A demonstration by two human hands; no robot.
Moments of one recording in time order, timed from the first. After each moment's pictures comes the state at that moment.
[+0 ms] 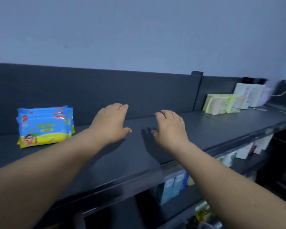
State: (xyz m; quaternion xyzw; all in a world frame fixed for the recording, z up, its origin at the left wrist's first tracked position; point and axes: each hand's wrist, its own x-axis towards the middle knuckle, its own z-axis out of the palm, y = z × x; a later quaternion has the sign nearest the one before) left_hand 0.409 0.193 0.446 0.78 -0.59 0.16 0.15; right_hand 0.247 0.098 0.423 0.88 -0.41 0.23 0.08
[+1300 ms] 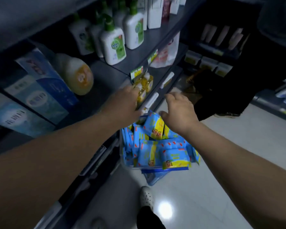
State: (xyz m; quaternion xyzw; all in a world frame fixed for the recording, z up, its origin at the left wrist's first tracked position) left_hand 0.028 -0.018 0.174 0.57 -0.81 -0.12 0.05; right_hand -0.156 0.004 0.153 0.73 -0.68 0.04 -0.10
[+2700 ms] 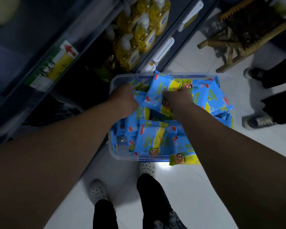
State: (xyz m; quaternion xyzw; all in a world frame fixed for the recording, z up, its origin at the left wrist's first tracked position) left_hand 0.007 -0.073 -0.081 0.72 -0.55 -0.43 0.00; right_hand -0.158 -0.081 -0.116 0.22 -0.79 0.24 -0.52
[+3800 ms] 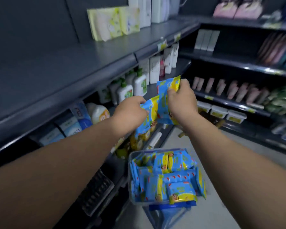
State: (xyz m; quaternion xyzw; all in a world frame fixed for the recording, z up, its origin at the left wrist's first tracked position) left_hand 0.022 0.010 0.291 0.63 -0.70 -0.22 0.25; right_hand -0.130 0.003 0.298 0.54 -0.69 0.45 -0.17
